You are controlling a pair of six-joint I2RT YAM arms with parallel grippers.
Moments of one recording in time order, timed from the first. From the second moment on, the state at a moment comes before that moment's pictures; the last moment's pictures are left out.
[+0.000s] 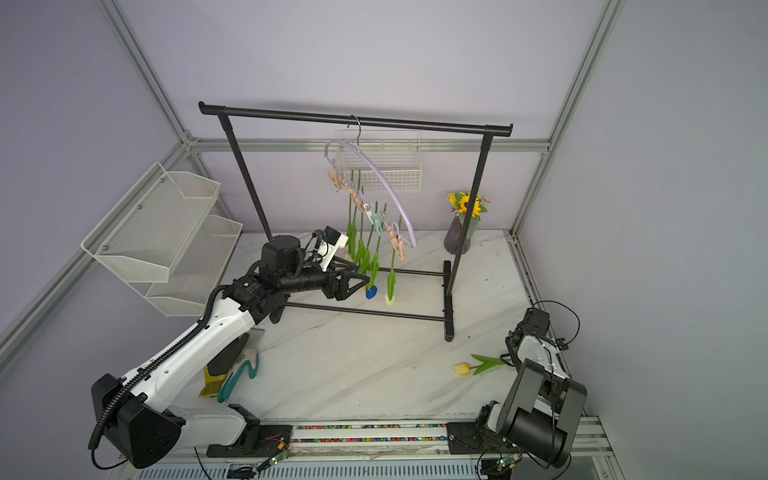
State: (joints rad) left arm -0.52 1.32 1.27 -0.34 0.56 -0.16; right arm -0.54 1.27 0.54 -0.44 0.16 0.88
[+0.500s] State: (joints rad) left arm -0.52 1.33 1.30 -0.34 0.55 -0.16; right arm -0.54 0.90 0.51 -0.24 -0.24 0.70
